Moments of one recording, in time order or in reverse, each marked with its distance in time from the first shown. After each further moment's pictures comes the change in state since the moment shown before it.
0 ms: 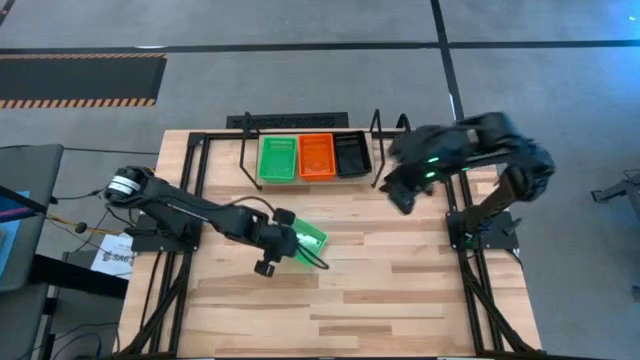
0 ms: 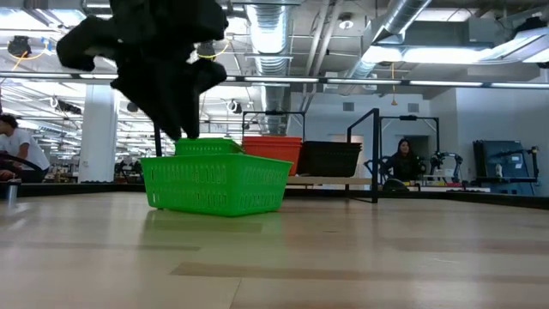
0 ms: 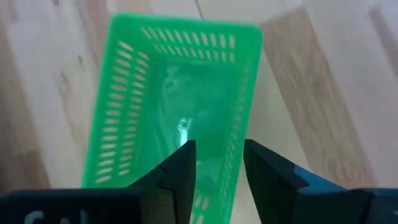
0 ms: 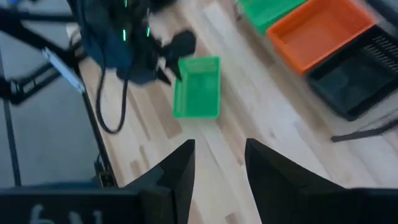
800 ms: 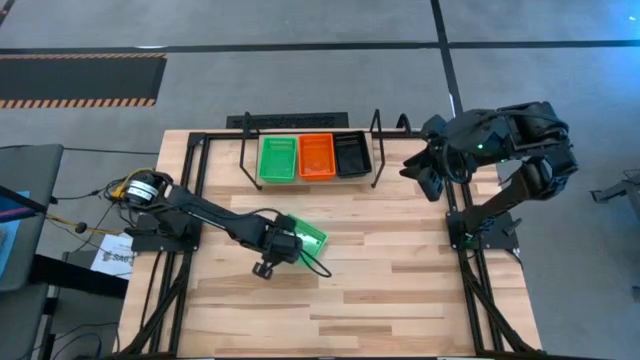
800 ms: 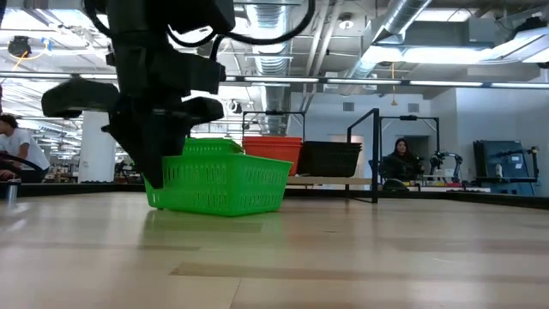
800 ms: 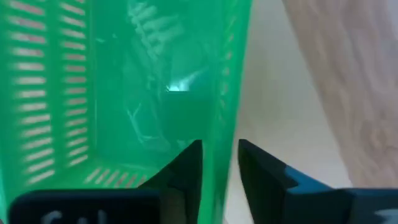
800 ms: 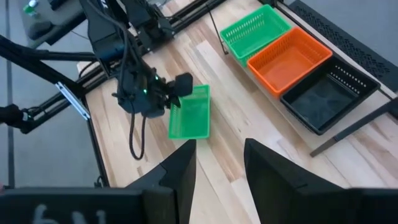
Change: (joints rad) left arm -0.009 0.158 -0.003 -0.055 0.000 0.043; right arm 0.017 -0.131 0.000 -0.001 0.104 0.001
